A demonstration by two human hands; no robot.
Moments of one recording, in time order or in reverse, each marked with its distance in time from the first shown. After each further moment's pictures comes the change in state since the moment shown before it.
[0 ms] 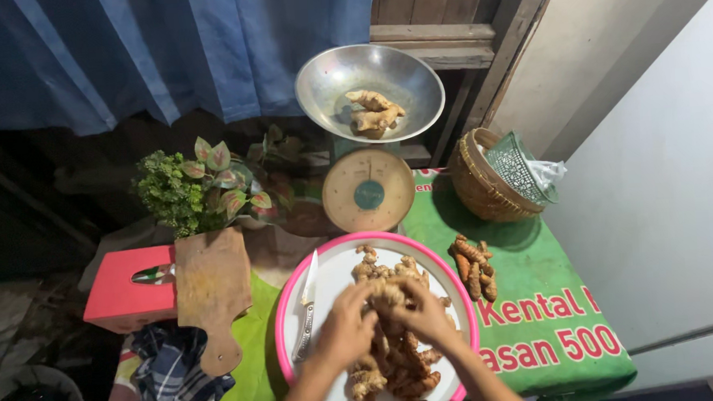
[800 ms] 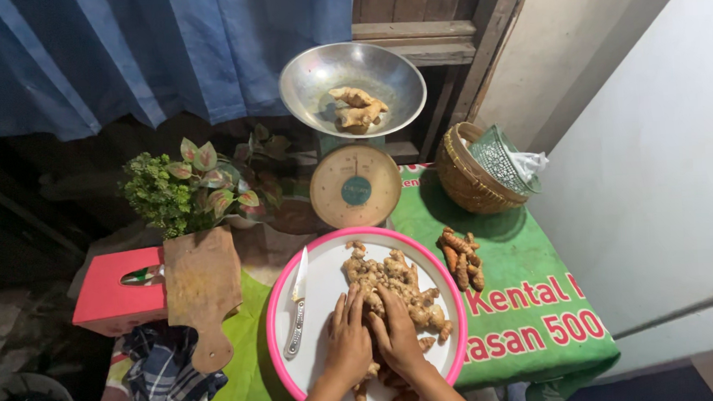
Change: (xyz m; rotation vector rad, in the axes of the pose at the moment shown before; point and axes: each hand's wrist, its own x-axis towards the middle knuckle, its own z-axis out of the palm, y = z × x) left_hand -0.036 -0.045 0.066 0.223 0.009 -0.014; right_hand -0.029 0.061 0.062 -0.144 0.320 -0.494
